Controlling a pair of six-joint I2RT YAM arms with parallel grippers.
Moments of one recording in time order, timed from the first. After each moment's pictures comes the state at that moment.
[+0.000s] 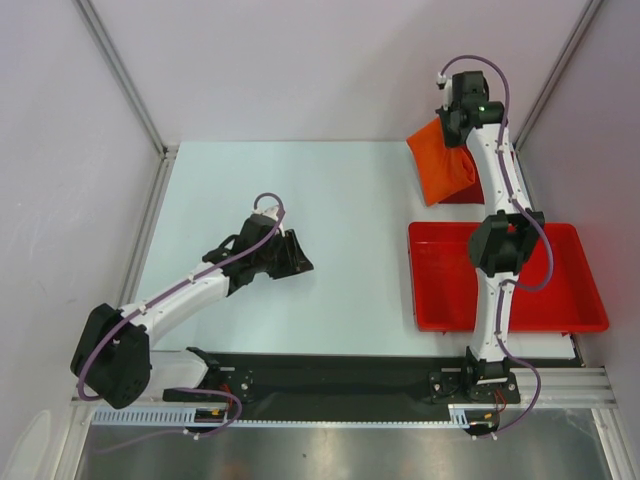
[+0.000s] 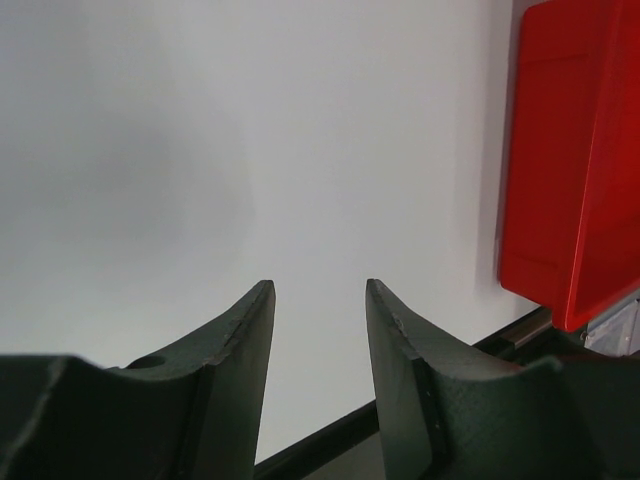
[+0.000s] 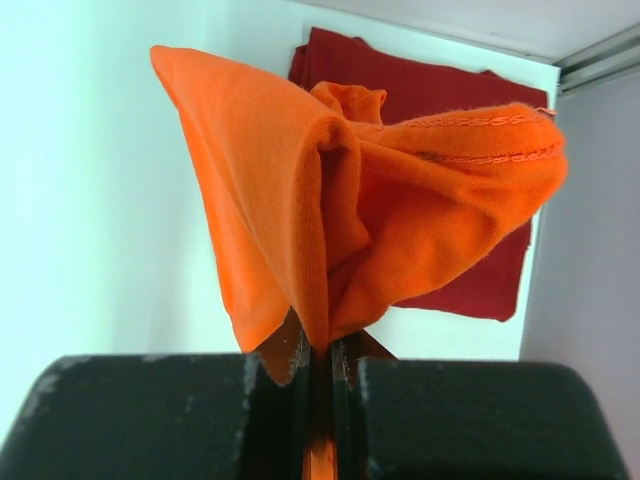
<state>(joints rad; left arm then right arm) -0.57 1.26 0.77 -0.27 0.15 -0.72 0.09 2.23 2.45 -0.99 0.16 -0.19</state>
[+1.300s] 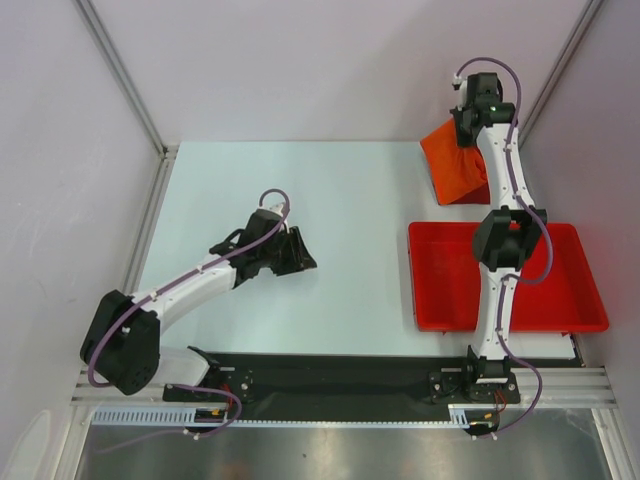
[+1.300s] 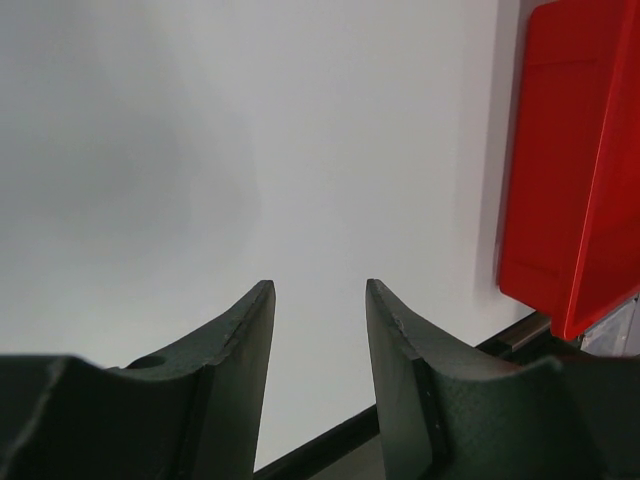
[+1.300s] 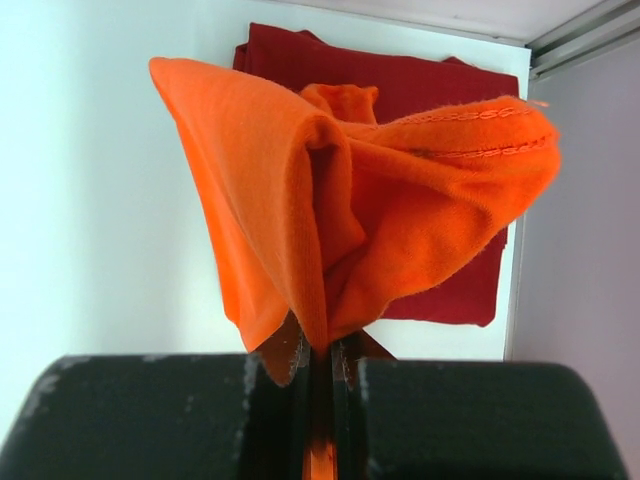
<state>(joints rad) -0.56 1.34 0.81 -0.26 0.17 -0.72 0.01 2.30 2.51 -0.99 0.15 -0.20</state>
